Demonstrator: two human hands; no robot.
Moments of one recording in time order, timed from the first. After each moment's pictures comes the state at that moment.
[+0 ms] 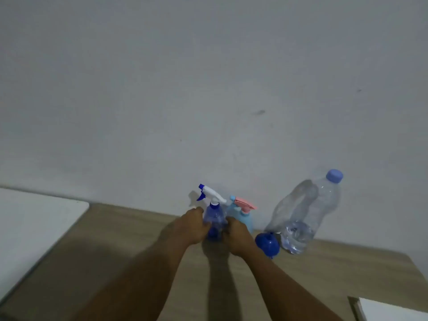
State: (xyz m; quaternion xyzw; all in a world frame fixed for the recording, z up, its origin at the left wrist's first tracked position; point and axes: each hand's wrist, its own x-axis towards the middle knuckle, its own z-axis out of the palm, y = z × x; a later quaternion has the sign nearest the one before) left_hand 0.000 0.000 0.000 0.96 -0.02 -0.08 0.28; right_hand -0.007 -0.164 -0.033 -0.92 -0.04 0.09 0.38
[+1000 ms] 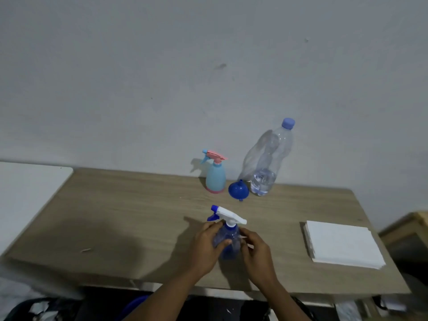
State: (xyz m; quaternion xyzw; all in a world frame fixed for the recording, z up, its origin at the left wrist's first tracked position) left_hand -0.203 -0.100 -0.047 0.87 -0.07 -0.07 0.49; right_hand -0.235 -0.264 -0.067 -0.81 0.07 -0.06 0.57
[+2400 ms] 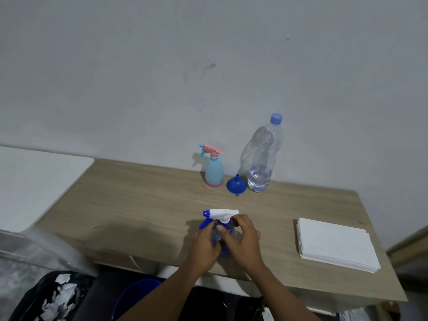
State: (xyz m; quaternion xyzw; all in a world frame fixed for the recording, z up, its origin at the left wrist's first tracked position) left_hand -0.252 -0.159 -0.044 0.89 0.01 -0.01 0.46; right_hand -0.242 -0.291 -0.053 -0.84 -0.03 -0.11 0.53
